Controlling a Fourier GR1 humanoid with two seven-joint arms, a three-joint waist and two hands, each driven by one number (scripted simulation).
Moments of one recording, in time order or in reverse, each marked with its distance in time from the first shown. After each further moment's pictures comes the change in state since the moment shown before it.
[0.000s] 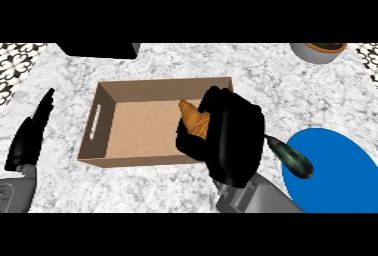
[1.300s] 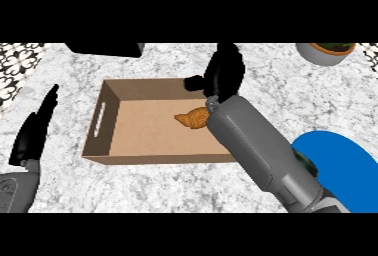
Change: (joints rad) left arm -0.035 -0.004 -0.005 0.021 -0.013 -0.014 -0.003; right arm -0.394 0.005 -0.192 0.854 -0.404 -0.636 -0.155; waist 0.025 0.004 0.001
